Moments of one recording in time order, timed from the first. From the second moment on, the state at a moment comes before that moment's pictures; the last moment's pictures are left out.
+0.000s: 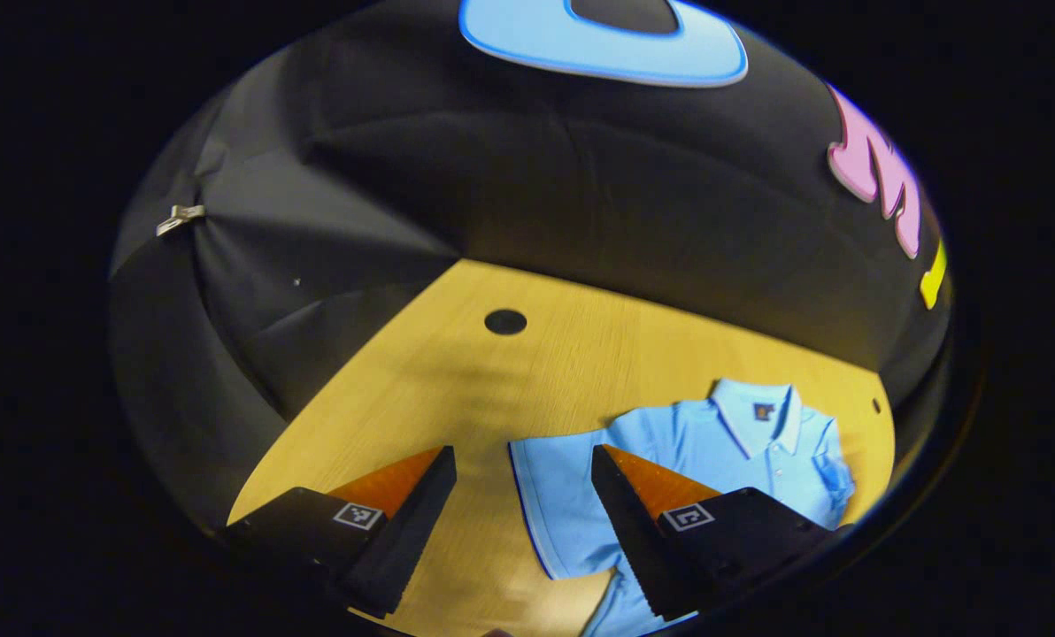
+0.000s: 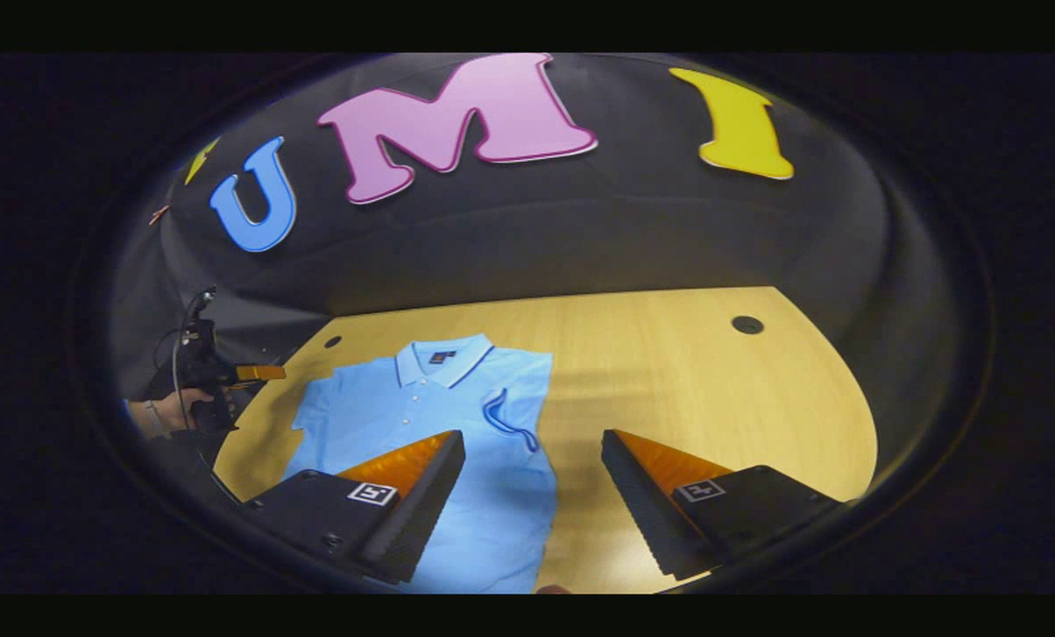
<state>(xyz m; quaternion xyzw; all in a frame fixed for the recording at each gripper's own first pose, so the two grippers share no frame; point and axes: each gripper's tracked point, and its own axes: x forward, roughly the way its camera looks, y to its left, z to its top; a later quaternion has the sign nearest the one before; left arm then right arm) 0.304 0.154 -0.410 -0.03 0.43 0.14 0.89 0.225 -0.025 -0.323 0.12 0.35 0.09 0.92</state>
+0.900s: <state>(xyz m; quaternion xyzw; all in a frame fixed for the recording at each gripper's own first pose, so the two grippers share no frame) 0.326 0.083 -0.426 -0.04 0.44 0.03 0.89 0.181 -0.064 -0.359 0.21 0.39 0.04 0.90</state>
